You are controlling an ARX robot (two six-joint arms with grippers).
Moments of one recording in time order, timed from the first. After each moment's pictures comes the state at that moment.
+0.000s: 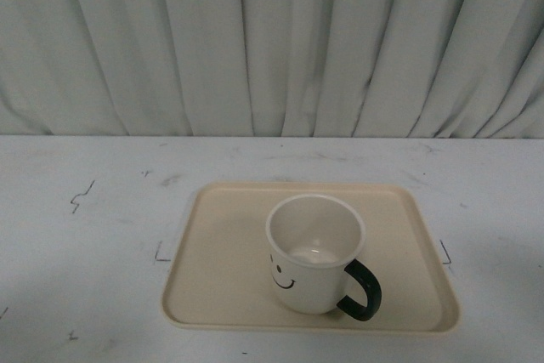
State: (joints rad) left arm 0.00 0.01 0.01 0.00 0.00 0.00; right arm 0.11 0.96 0.55 -0.28 -0.55 -0.42
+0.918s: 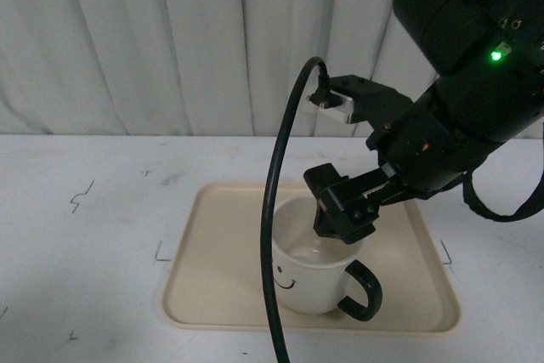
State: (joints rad) left arm 0.00 0.01 0.01 0.00 0.00 0.00; right arm 0.36 2.01 1.35 -0.46 -0.24 -0.21
